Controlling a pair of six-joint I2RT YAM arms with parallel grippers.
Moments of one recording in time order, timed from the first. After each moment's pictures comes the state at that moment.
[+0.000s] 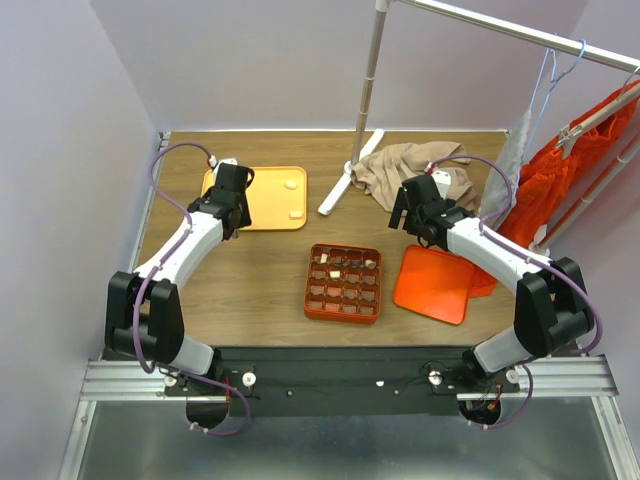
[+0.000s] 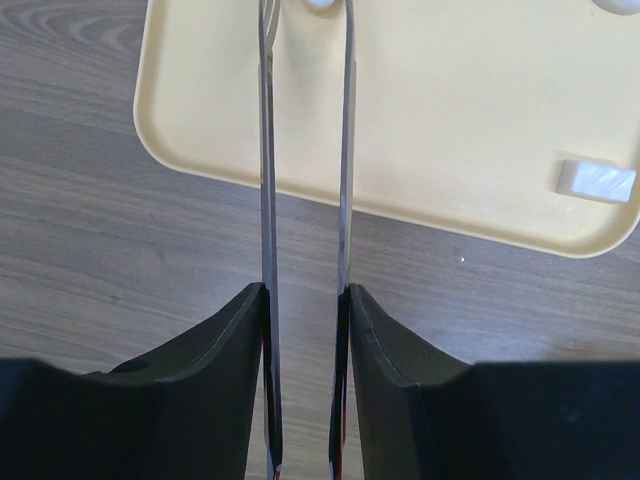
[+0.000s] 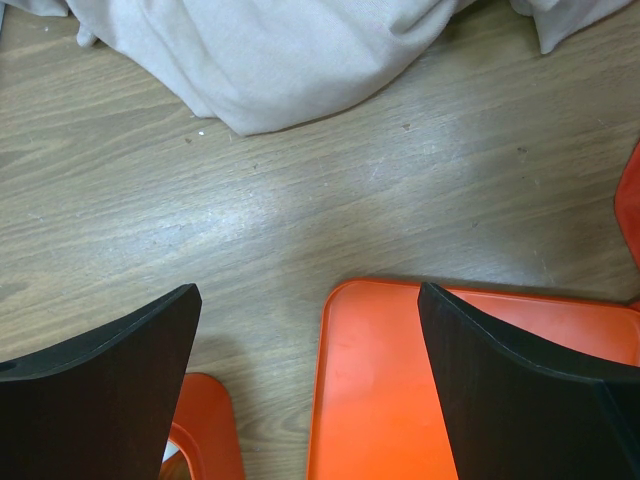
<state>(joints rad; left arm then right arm) -0.24 1.46 1.07 -0.48 -0.33 -0.34 0.44 1.51 1.01 -0.37 0.43 0.55</state>
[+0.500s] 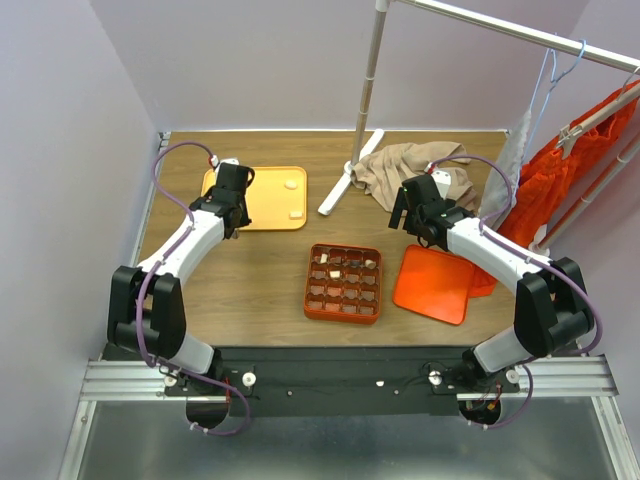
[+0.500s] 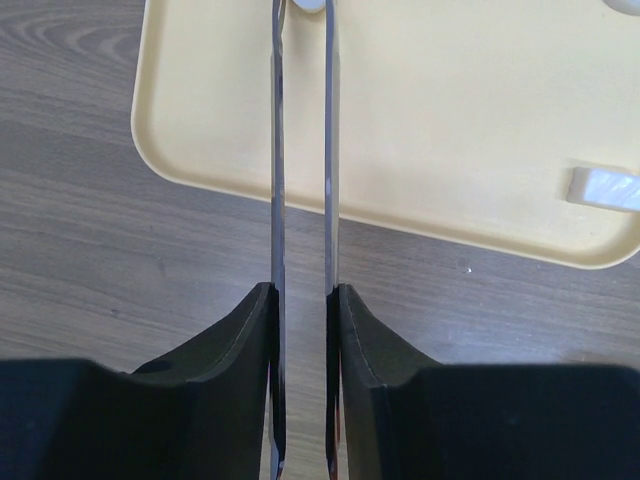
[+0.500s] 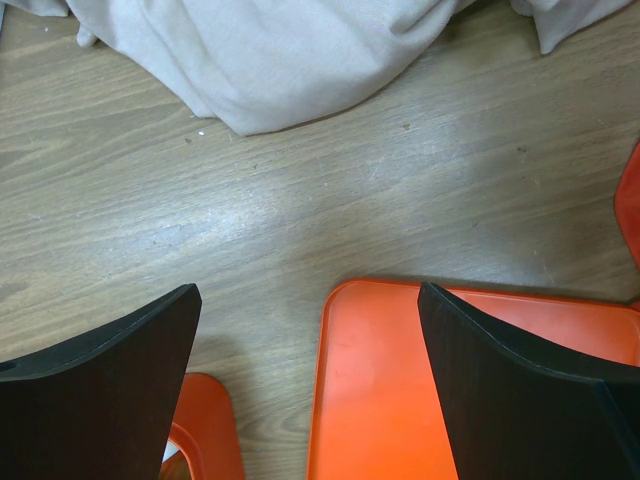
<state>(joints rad) -0.23 1.49 1.07 -0.45 -0.33 -0.32 0.44 1.51 1.01 -0.37 0.43 0.55</state>
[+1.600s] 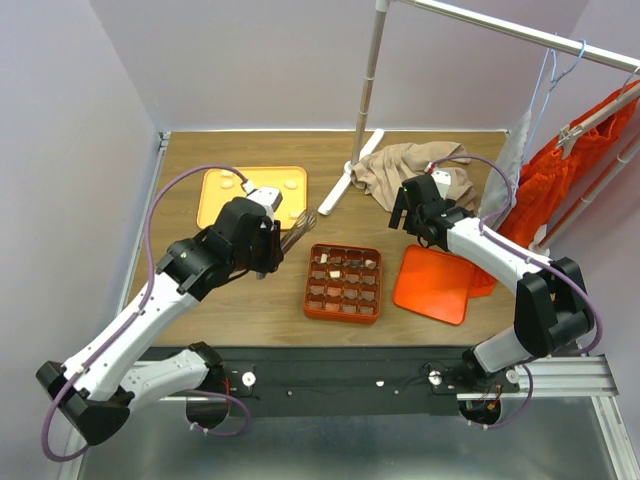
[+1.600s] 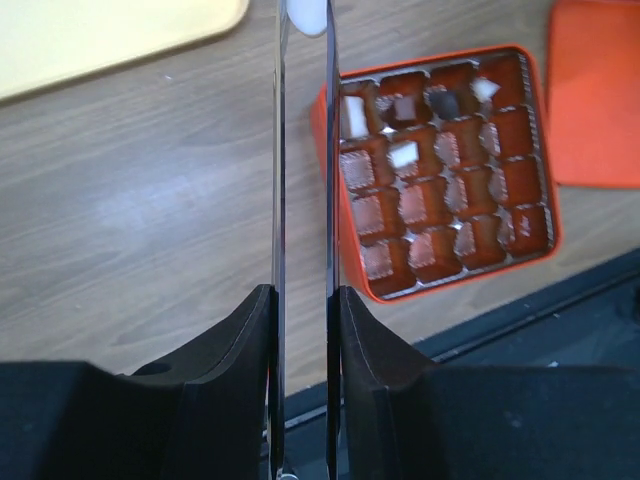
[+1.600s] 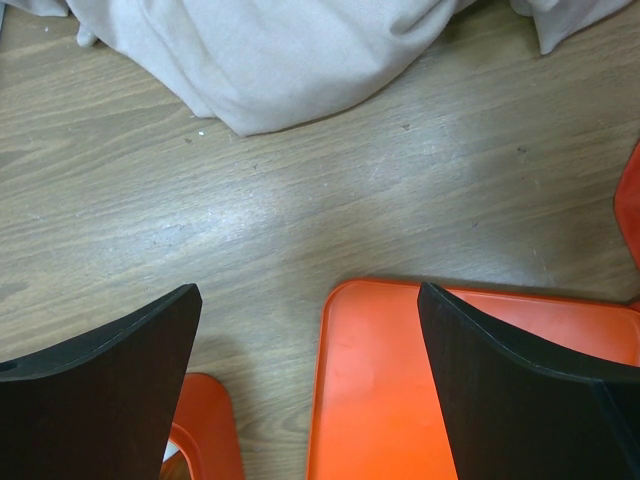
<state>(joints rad) -0.66 1.01 1.12 -0.86 -0.10 -0.36 0.44 1.51 1.01 -0.37 0.43 0.55</state>
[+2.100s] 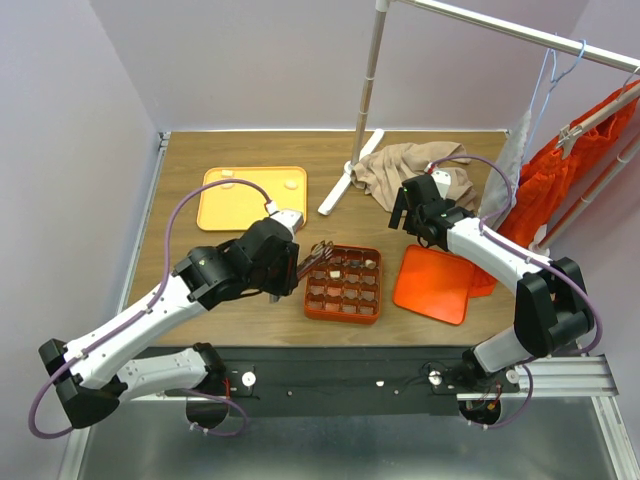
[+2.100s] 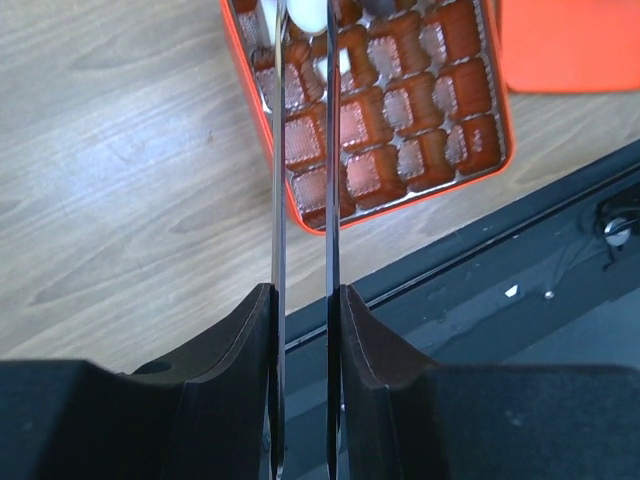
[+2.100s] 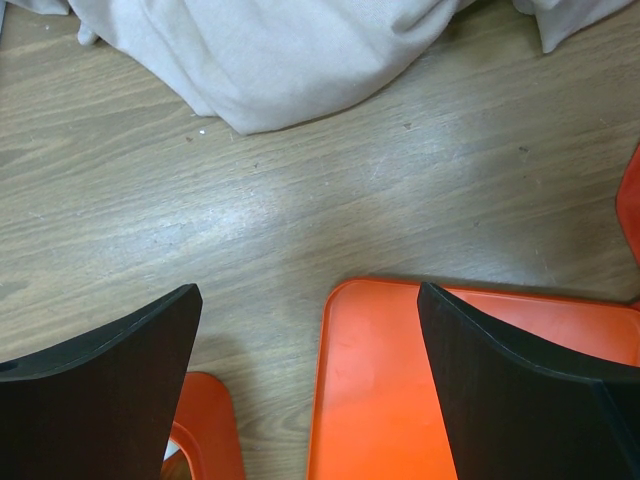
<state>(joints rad) -0.90 1.00 1.11 -0.95 -0.12 -0.52 0.44 1.51 1.01 -0.37 0.43 0.55</state>
